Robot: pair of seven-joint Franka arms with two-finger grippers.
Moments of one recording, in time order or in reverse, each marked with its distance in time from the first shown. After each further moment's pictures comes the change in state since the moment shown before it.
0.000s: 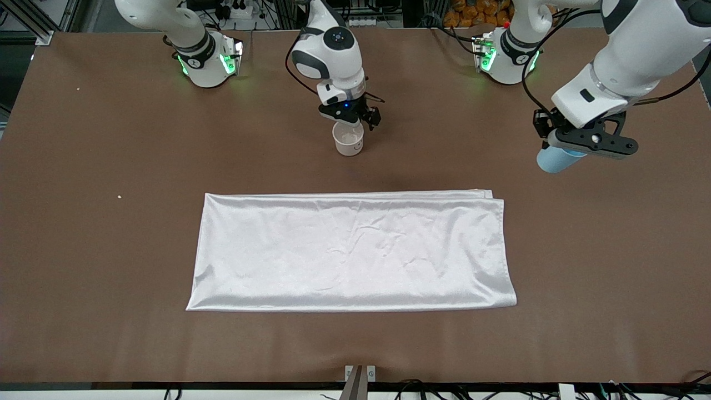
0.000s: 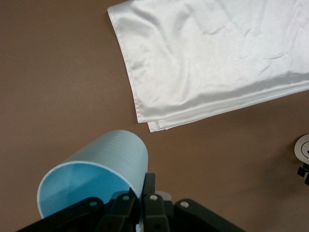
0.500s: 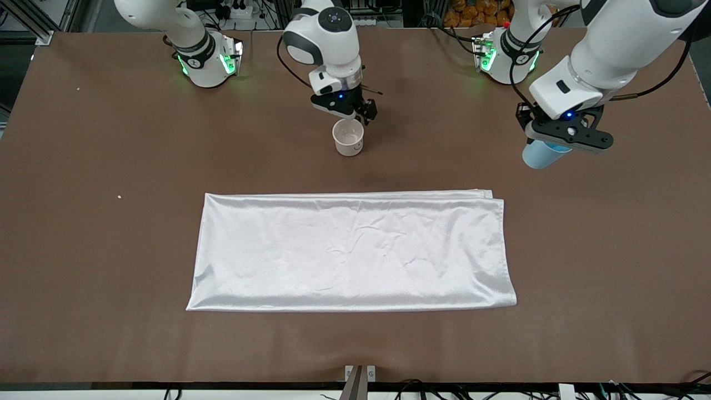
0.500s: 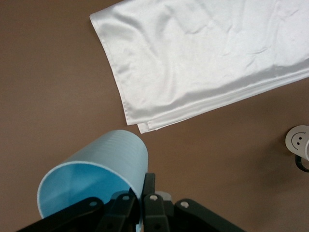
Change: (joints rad) left arm -0.002 0.000 -0.064 0.016 0.000 -0.008 0.000; right arm -0.069 -0.147 -0.013 0.018 -0.003 -0.233 -0.119
